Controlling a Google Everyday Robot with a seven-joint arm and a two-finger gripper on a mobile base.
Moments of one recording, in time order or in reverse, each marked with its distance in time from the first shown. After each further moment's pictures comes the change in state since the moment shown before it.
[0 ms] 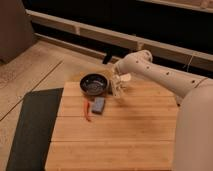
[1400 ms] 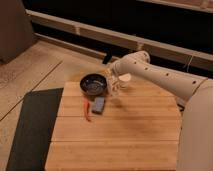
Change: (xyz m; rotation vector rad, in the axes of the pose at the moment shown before) arm -0.014 0.053 -0.007 -0.058 -0.057 -0.036
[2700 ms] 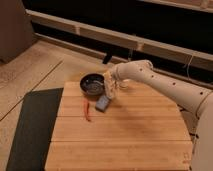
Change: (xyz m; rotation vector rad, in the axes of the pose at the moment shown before) arm 0.012 0.003 -0.005 -0.049 -0.084 -0.166
